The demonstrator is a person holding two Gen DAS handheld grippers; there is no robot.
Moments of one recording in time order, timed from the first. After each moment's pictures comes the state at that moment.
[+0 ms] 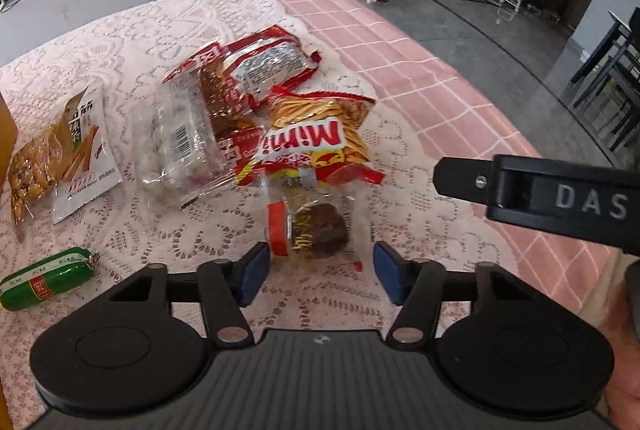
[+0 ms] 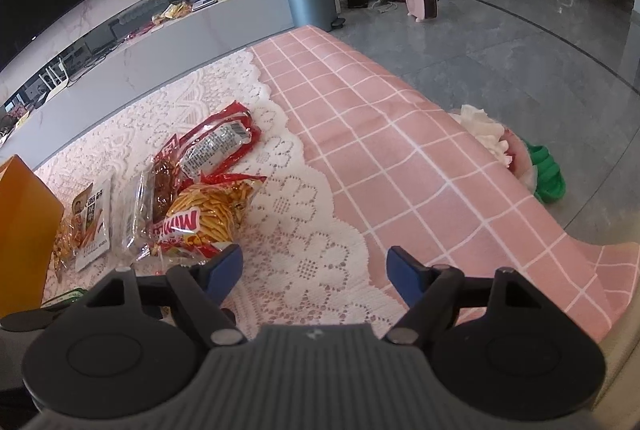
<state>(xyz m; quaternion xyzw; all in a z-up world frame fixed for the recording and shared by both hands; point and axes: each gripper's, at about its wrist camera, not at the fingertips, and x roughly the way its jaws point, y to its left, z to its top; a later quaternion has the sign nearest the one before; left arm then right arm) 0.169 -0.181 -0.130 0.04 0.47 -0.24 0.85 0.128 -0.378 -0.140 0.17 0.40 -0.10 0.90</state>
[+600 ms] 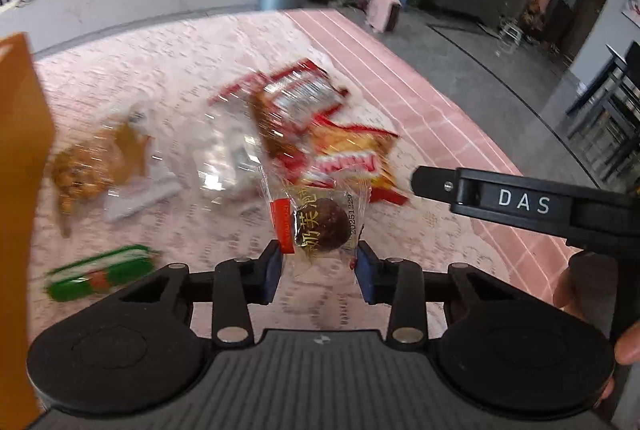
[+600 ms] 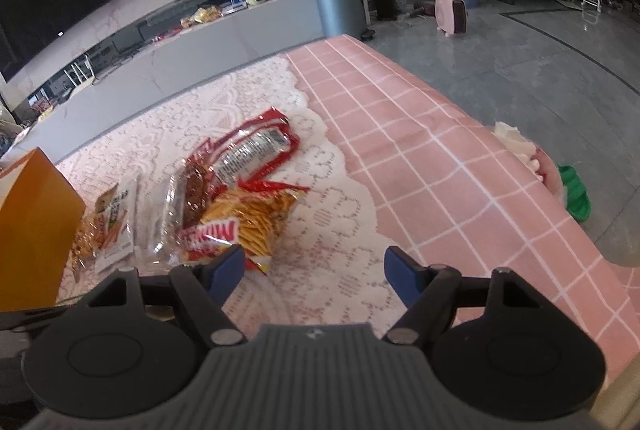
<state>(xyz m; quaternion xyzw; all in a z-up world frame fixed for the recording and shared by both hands) 0.157 -0.130 -0.098 0.01 0.44 -0.23 0.87 0.138 -0.360 -0.140 0.16 0.38 -0.06 0.91</state>
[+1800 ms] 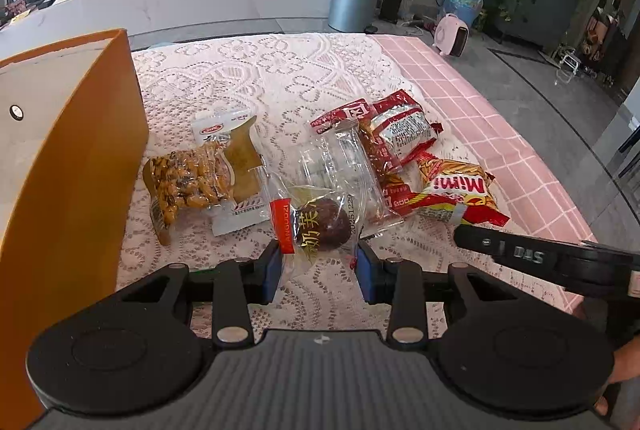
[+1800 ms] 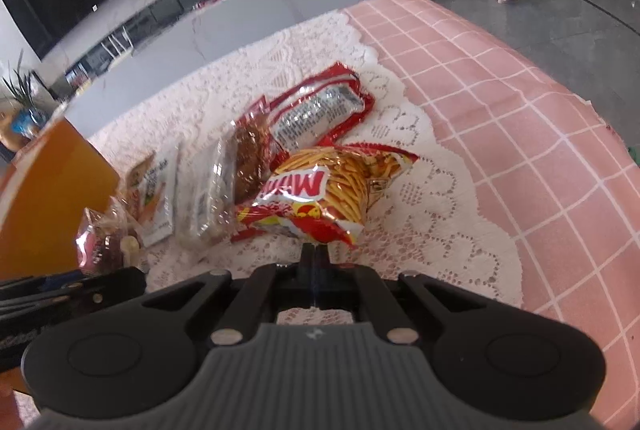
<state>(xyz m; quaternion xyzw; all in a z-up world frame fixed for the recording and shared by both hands) 0.175 -0.089 -0.089 -0.01 0.44 -0.14 0.89 0.175 -0.333 -0.167 0.19 0.41 0.02 0.89</state>
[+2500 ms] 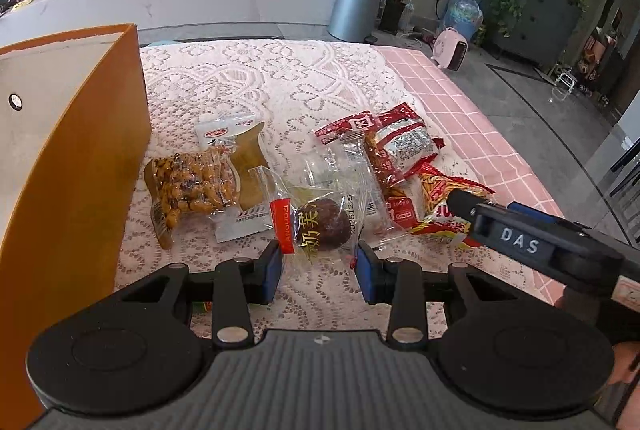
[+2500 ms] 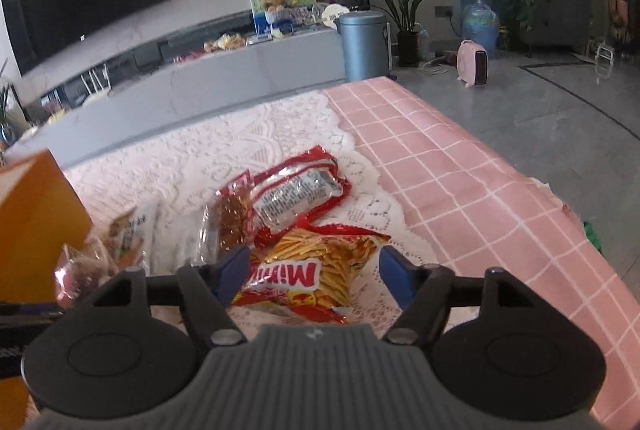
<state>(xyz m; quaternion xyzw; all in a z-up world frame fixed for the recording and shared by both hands) 0.182 -0.078 -0.091 -0.03 0.43 -0.15 0.89 0.178 -0.315 -0.149 0.11 0.33 -0.05 0.94</state>
